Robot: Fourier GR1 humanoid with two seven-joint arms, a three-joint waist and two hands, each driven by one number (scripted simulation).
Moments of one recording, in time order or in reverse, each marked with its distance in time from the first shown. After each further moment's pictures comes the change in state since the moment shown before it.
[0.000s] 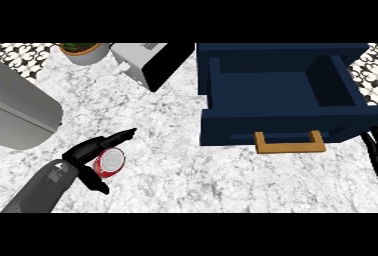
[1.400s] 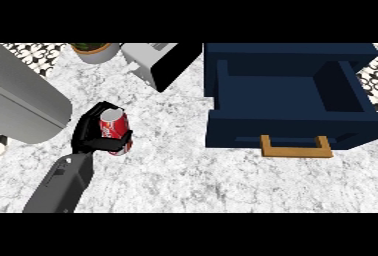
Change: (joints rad) left arm 0.036 -0.171 0.399 -0.175 0.505 0.483 0.346; right arm 0.091 0.030 -0.043 -0.060 -0.029 0.011 -0.020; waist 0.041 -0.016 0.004
